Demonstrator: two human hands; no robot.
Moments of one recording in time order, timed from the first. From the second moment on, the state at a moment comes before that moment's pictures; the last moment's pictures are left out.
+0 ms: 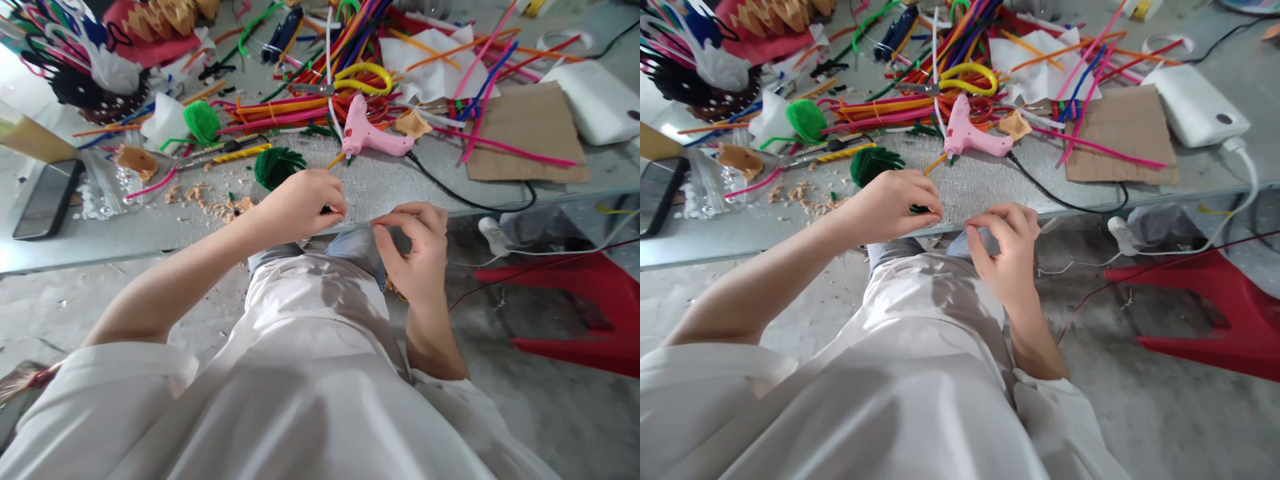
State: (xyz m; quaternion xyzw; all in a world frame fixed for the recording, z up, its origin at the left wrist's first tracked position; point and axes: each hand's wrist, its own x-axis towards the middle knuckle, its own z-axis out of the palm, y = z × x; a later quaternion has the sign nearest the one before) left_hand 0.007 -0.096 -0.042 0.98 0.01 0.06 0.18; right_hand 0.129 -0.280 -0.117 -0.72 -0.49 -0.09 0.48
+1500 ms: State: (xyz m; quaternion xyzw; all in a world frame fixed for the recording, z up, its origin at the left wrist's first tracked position) left_hand -0.003 -0.062 -0.019 0.94 0.09 0.21 0.26; right_hand 0.211 -0.066 -0.066 -0.71 -0.65 0.03 0.27
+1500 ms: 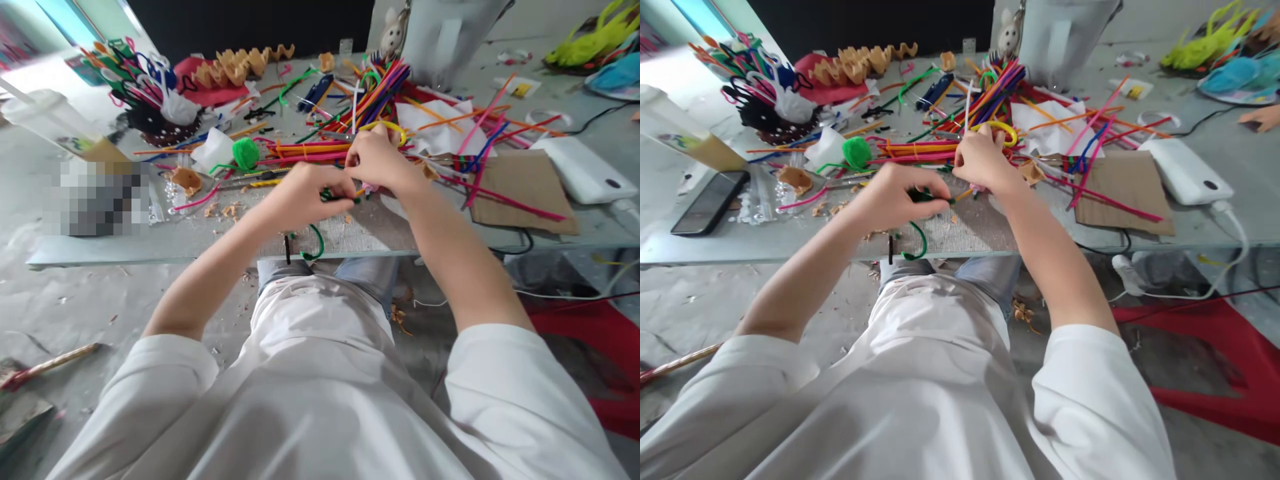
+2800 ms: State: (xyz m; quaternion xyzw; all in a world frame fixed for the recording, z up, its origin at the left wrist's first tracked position) left_hand 0.012 -0.008 -0.036 0.85 0.16 0.31 0.40; right_hand 0.201 -0.100 -0.042 -0.51 -0.59 0.29 0.56
